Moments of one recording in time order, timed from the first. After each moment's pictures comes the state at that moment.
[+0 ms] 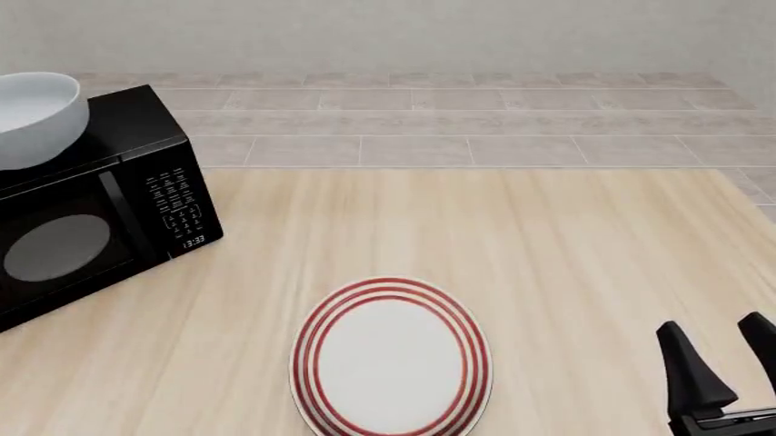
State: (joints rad) left arm 0.56 1.68 -1.53 0.39 0.05; right arm 0.10 0.01 0.00 -0.03 -0.03
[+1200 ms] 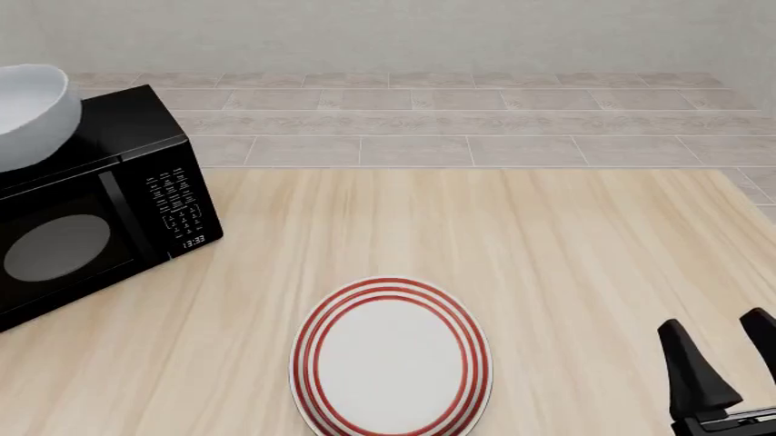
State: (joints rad) left arm 0.59 1.78 -1.54 0.31 0.05; right arm 0.13 0.00 -0.01 -0.05 -0.04
